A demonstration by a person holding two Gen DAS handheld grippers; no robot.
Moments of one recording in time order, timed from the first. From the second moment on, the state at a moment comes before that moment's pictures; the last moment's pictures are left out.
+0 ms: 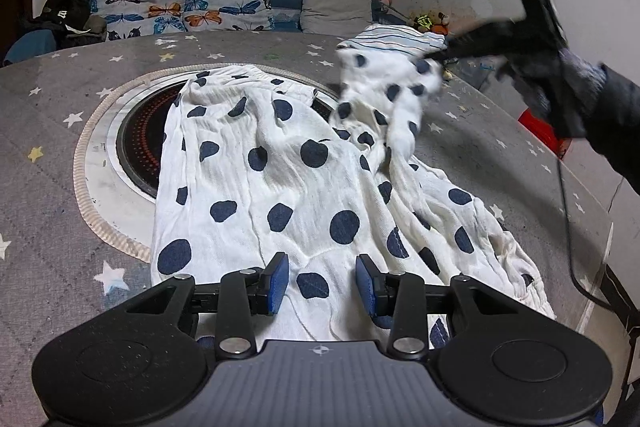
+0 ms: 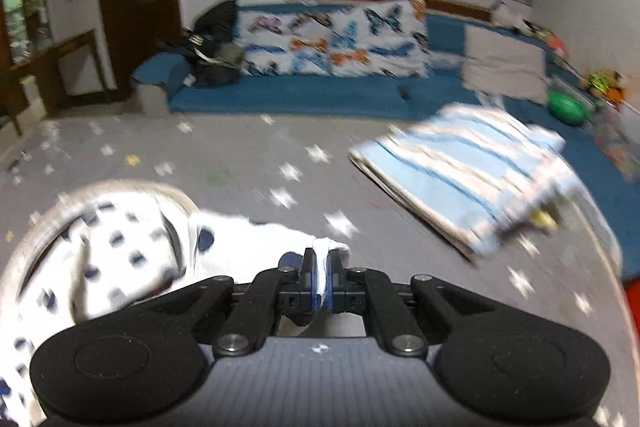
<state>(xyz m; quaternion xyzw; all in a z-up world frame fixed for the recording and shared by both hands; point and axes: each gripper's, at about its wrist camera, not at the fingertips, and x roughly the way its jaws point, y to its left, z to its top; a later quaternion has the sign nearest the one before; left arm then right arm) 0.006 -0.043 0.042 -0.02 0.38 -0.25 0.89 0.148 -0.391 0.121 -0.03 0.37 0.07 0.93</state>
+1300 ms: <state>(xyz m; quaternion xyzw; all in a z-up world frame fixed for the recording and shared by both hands) 0.070 -0.021 0.067 0.02 0.37 -0.15 0.92 0.198 -0.354 0.083 -0.08 0.40 0.09 0.91</state>
